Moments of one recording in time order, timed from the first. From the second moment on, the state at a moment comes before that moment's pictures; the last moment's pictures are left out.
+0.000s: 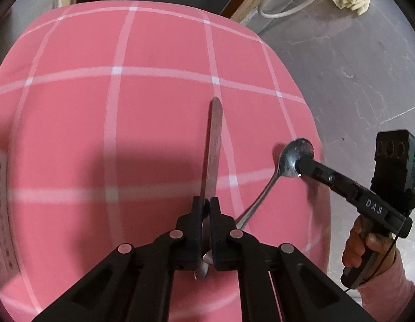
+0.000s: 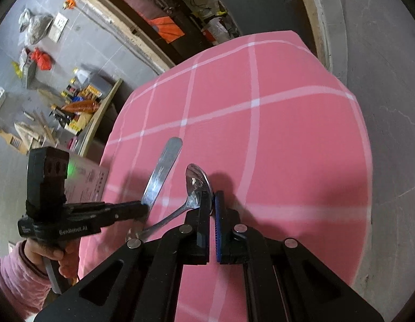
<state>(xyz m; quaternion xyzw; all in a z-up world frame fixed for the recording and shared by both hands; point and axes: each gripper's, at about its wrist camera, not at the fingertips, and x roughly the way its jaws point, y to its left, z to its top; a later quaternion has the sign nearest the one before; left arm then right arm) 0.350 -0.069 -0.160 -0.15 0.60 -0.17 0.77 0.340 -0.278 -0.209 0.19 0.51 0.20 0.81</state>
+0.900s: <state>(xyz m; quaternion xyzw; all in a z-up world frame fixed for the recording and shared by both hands) 0.371 -0.060 -0.171 -0.20 0.63 -0.21 0.72 0.310 -0.300 -0.218 0.23 0.52 0.21 0.80</state>
